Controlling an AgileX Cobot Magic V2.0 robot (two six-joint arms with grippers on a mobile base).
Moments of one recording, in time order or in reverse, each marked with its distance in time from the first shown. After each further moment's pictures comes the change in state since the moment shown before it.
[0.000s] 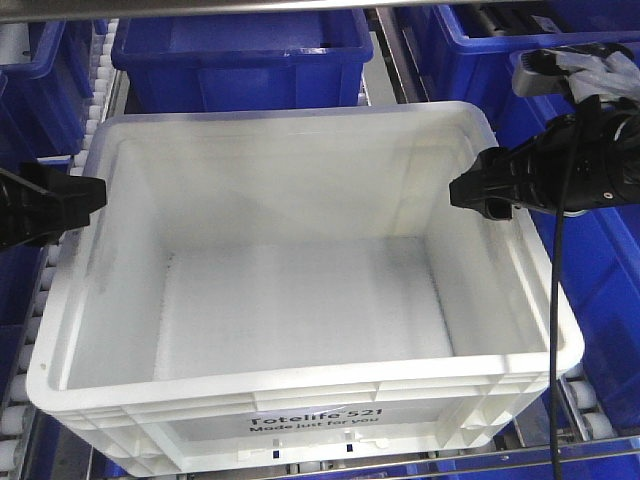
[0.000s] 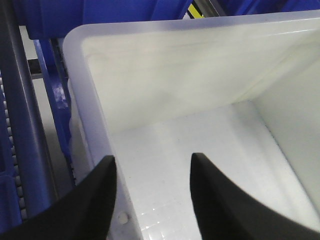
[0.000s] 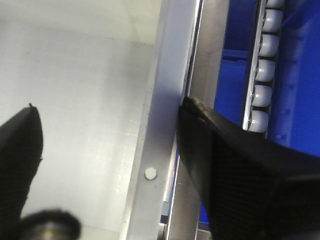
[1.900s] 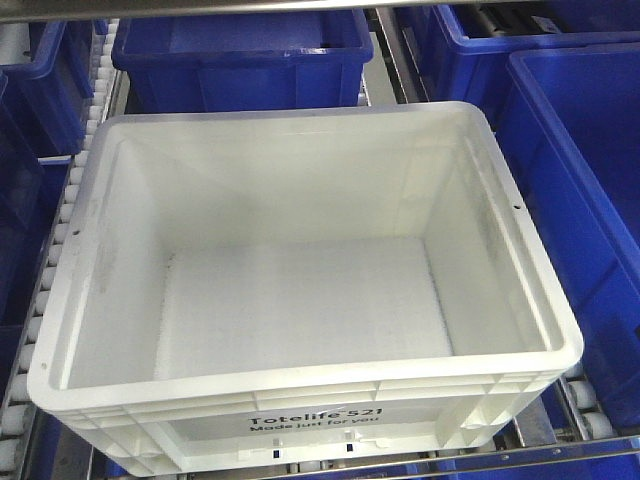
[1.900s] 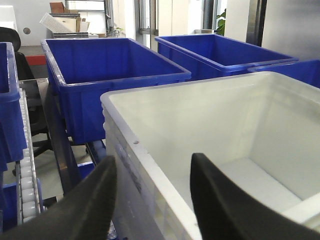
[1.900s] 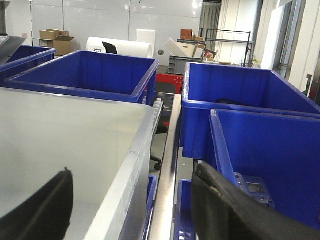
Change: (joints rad) left arm 0.000 -0.958 0.540 0.017 -0.162 0.137; right arm 0.003 -1.173 0.830 0.022 -0.512 -0.202
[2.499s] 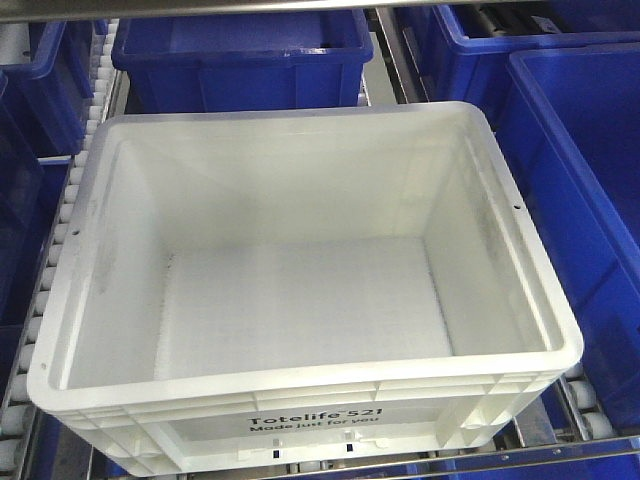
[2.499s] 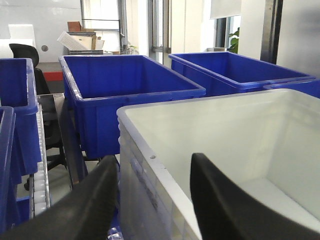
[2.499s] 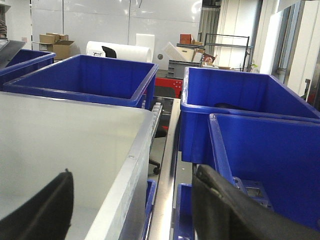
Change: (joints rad) left arm 0.000 0.000 0.050 0.008 -0.128 -0.001; right arm 0.000 0.000 0.000 -0.003 -0.010 -0.001
